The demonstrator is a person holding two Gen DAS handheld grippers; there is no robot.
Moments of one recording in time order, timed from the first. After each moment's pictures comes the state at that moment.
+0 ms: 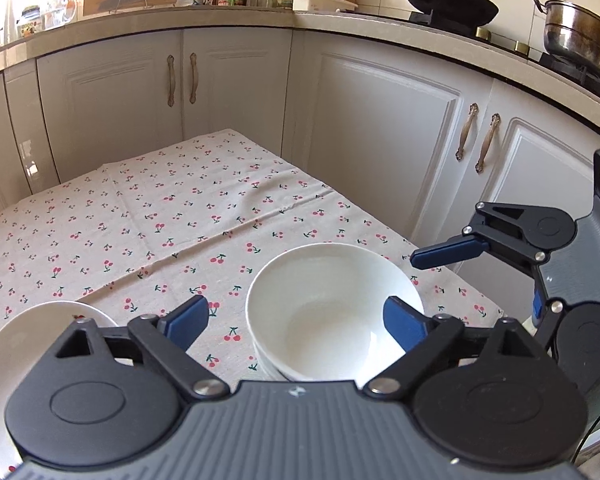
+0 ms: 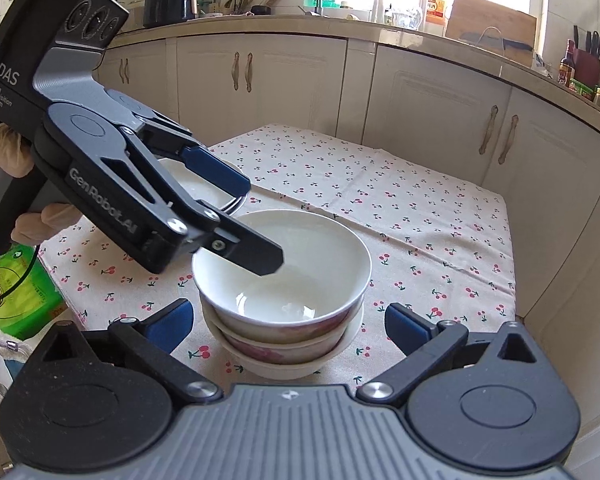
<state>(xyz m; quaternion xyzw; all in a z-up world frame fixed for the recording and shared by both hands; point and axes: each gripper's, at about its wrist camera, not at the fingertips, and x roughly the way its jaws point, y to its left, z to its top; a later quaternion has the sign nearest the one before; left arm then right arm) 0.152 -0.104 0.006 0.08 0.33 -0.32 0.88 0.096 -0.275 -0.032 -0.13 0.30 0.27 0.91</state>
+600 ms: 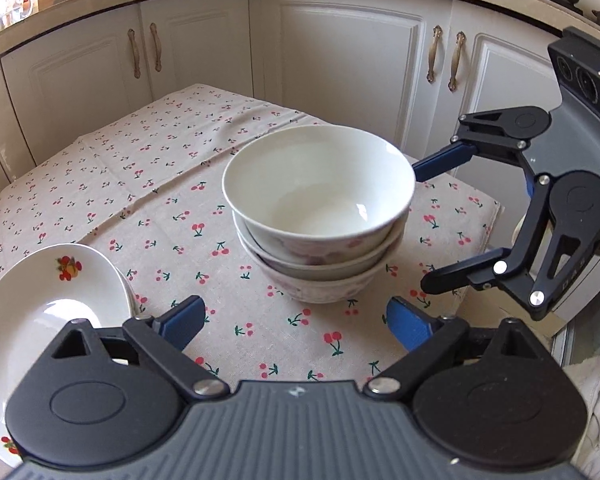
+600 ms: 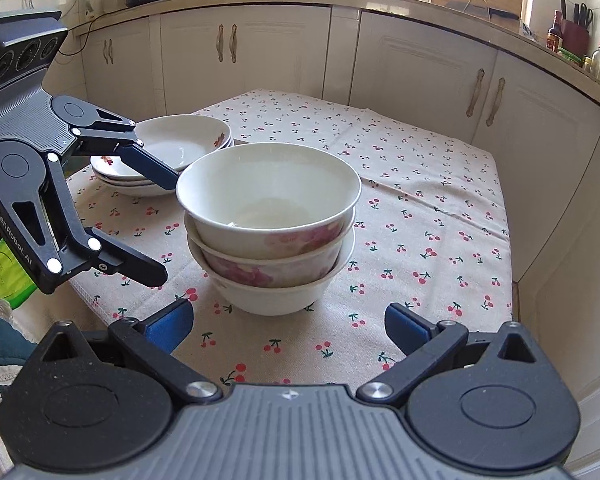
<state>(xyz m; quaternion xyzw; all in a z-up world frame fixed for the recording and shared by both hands) 0.126 -0.096 -0.044 0.16 0.36 -0.36 0.85 0.090 -0.288 -0.063 -0.13 0.34 0.25 0.90</state>
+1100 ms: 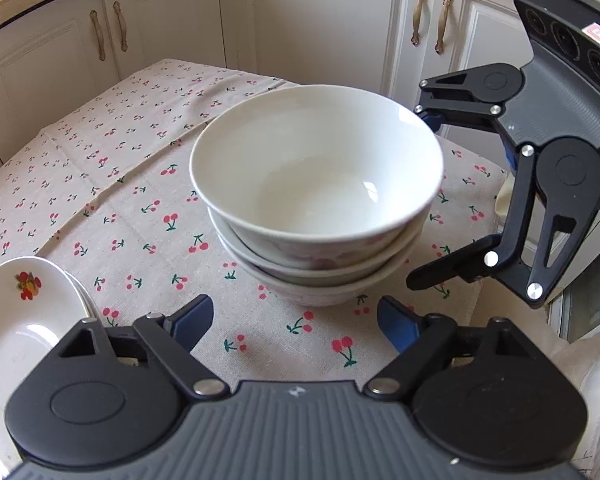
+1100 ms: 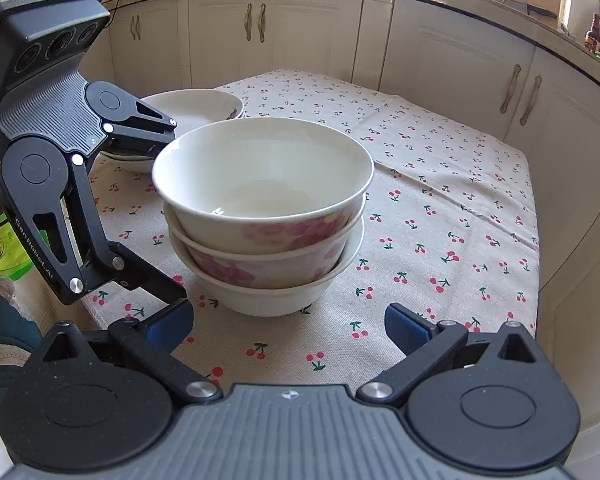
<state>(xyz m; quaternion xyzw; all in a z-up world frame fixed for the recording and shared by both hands) 0.154 -0.117 -0.065 0.19 0.39 -0.39 0.81 0.125 -0.286 -0.080 -0.17 0.36 0.30 0.87</state>
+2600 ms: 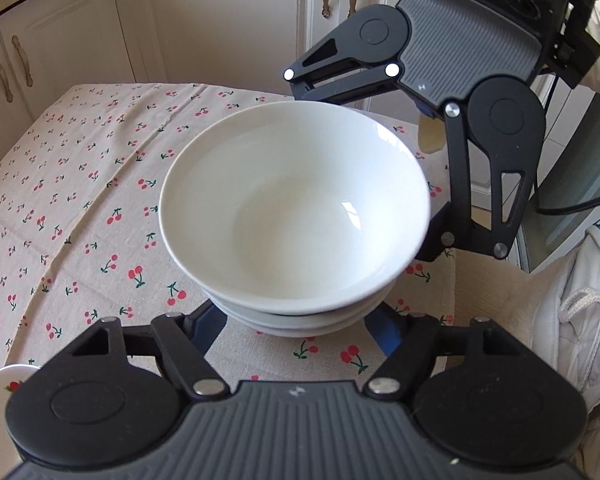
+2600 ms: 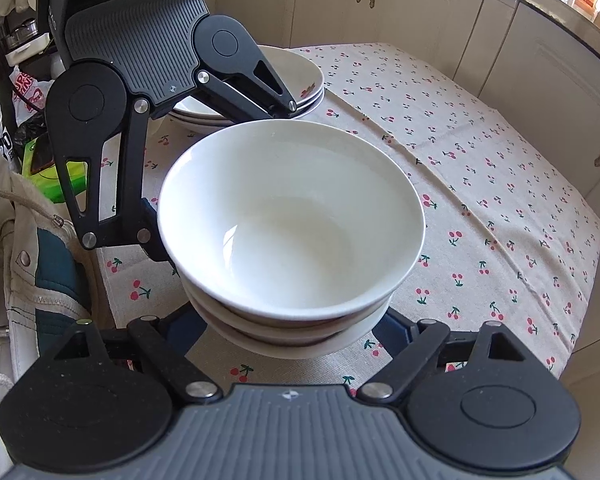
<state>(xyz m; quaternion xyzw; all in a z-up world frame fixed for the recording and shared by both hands) 0.183 -0.128 -0.055 0.27 0.39 -0.50 0.72 0.162 -0.264 -0.065 -0.27 0.39 0.41 0.78</state>
